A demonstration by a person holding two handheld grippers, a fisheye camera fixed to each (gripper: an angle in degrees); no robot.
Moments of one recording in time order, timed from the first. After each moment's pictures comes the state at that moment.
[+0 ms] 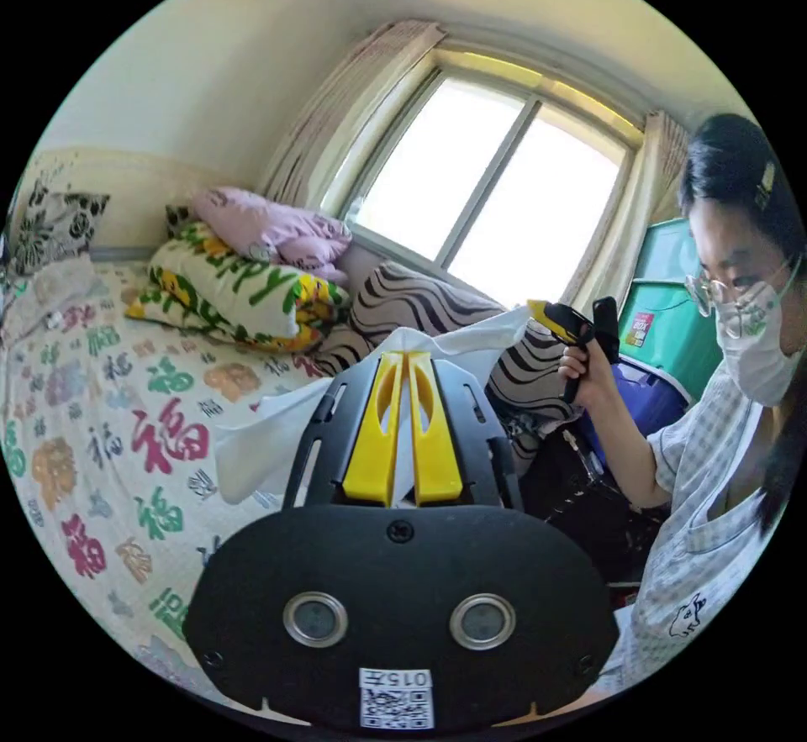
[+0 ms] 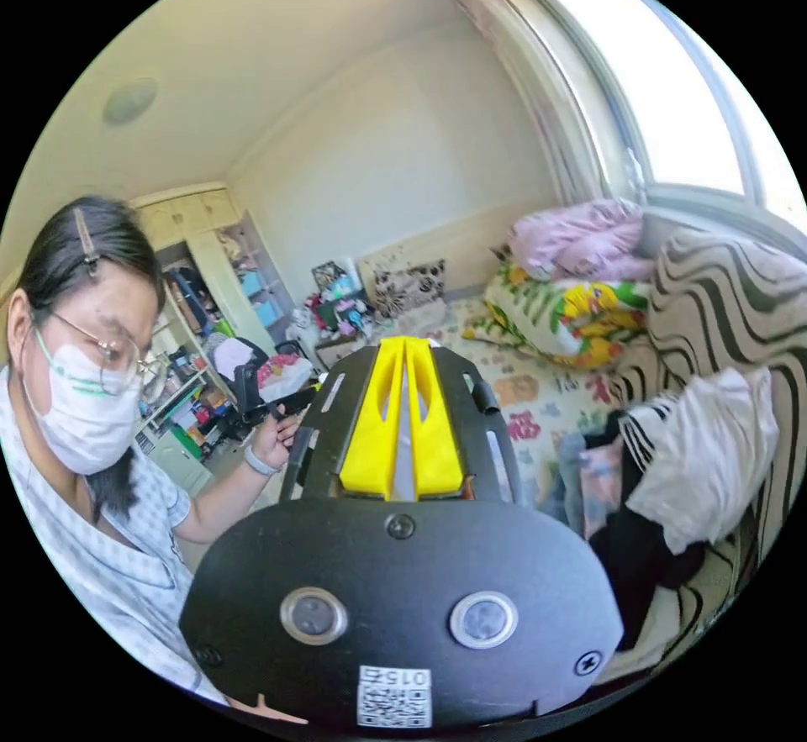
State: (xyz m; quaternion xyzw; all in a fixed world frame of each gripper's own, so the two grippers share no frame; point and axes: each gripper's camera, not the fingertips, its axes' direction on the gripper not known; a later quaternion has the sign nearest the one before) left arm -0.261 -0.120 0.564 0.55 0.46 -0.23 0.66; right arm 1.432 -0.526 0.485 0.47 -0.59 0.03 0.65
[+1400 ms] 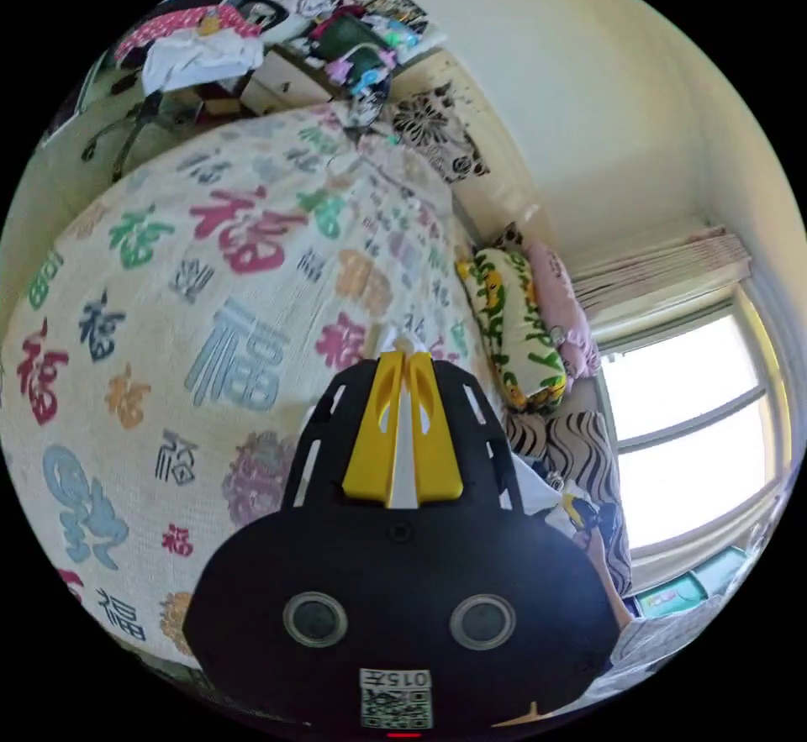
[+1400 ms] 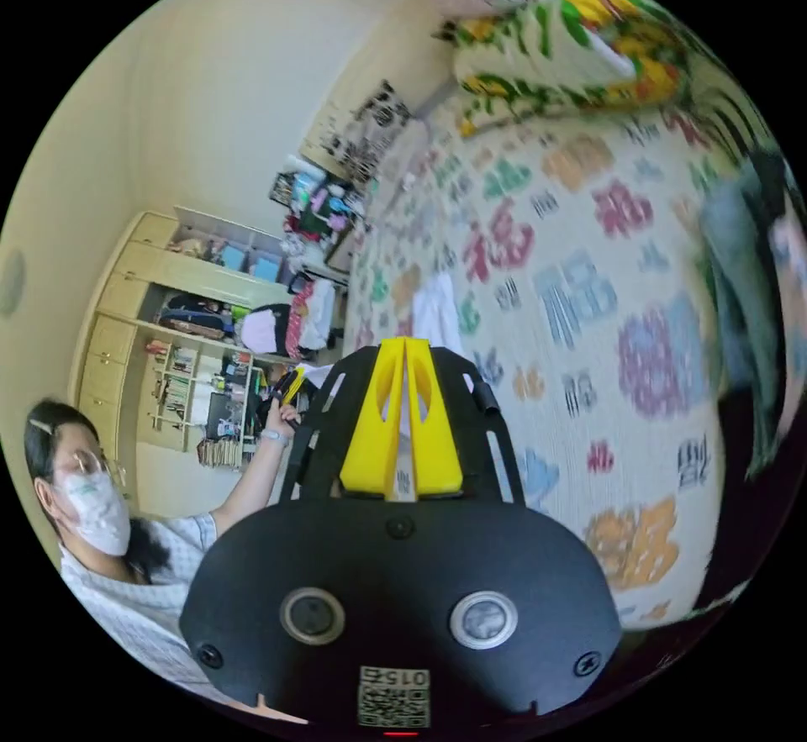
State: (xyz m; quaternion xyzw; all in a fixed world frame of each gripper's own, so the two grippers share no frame) left arm -0.297 0.142 0.480 0.24 0.45 -0.68 0.53; right arm 1.070 -0.737 0.596 0.12 -0.74 -0.01 0.66
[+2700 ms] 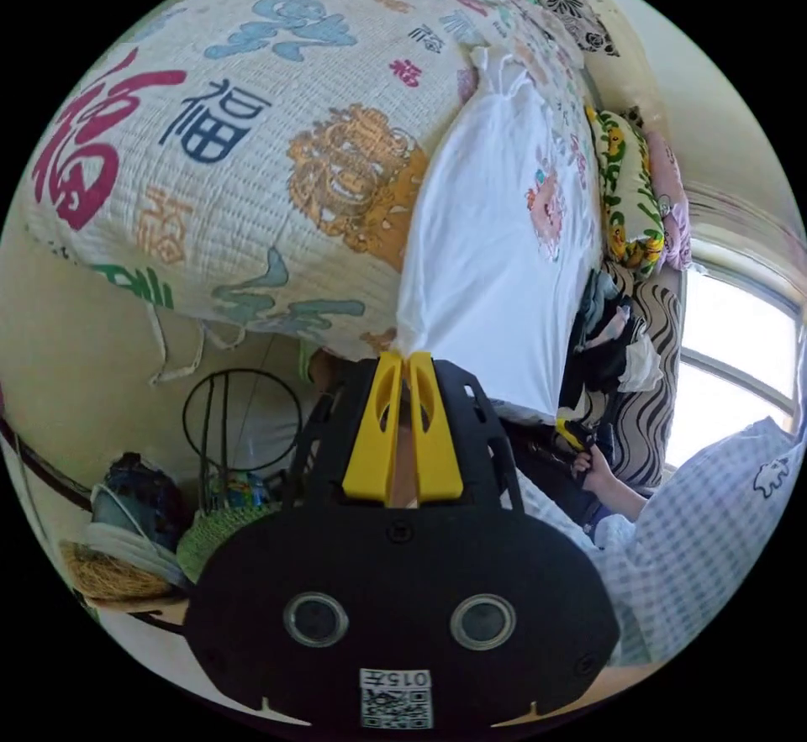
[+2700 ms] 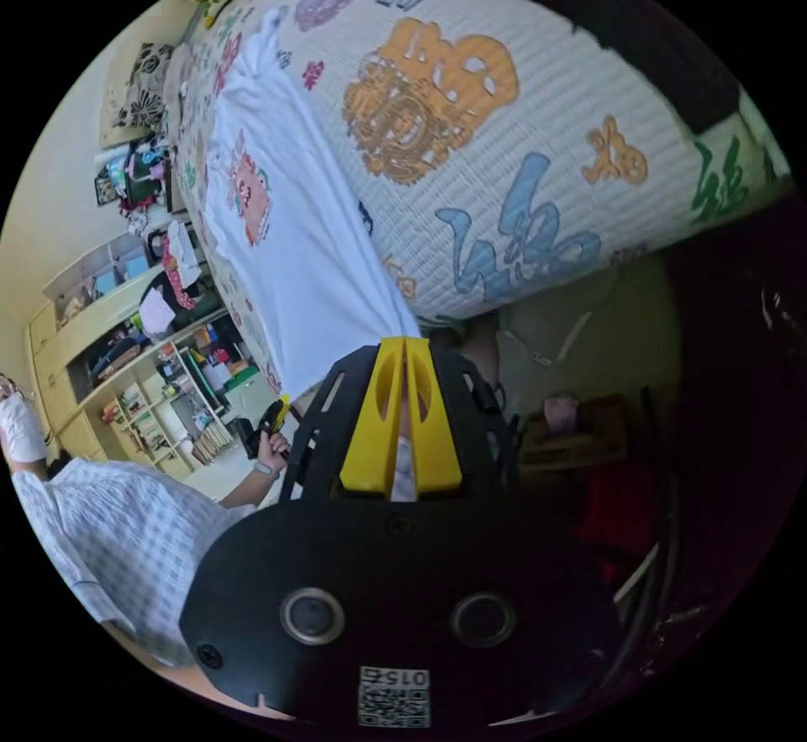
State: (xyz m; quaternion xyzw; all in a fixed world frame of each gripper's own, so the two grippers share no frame) left arm 0.011 0.229 0.417 -0.02 0.57 -0.62 0.54; right arm 1.036 -0.515 0.931 -0.20 -0.66 0.01 0.73
